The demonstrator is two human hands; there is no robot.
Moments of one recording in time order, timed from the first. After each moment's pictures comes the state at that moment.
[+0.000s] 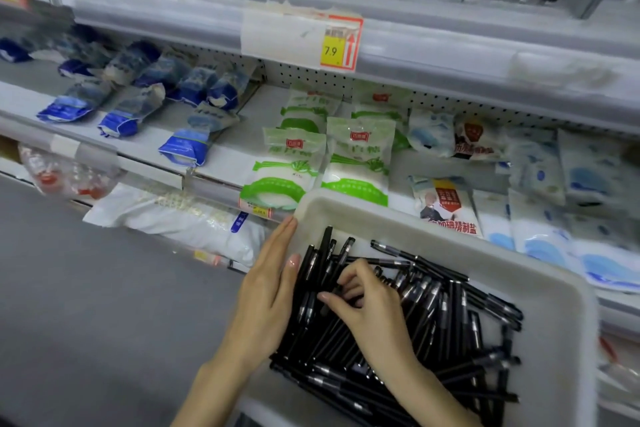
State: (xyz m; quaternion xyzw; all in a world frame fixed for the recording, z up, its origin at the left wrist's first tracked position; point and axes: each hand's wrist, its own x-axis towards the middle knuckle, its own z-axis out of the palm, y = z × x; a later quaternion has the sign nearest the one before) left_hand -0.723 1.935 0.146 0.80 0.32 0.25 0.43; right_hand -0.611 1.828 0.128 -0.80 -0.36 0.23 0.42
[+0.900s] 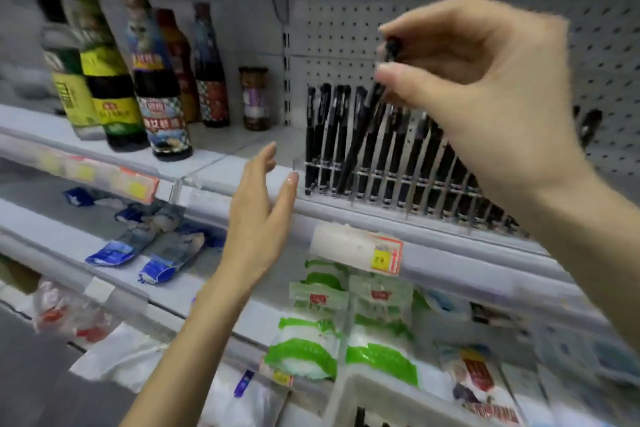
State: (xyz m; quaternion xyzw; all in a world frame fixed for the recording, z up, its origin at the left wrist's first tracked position) left_hand -0.659 2.103 0.350 0.78 0.25 0.51 0.28; right_hand -0.541 1.954 0.489 -0.55 -0.59 -0.09 0.58
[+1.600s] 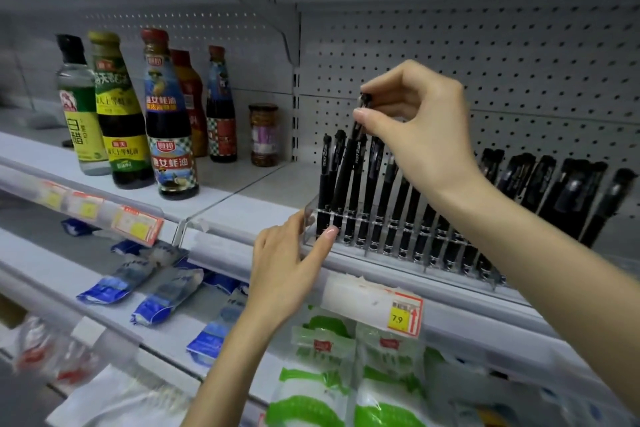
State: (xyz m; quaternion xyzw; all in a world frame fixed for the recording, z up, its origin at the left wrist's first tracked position) left_hand -0.639 2.111 0.353 0.82 0.31 0.39 0.29; right_hand -0.528 2.022 0.498 -0.58 -0.54 -0.13 0.60
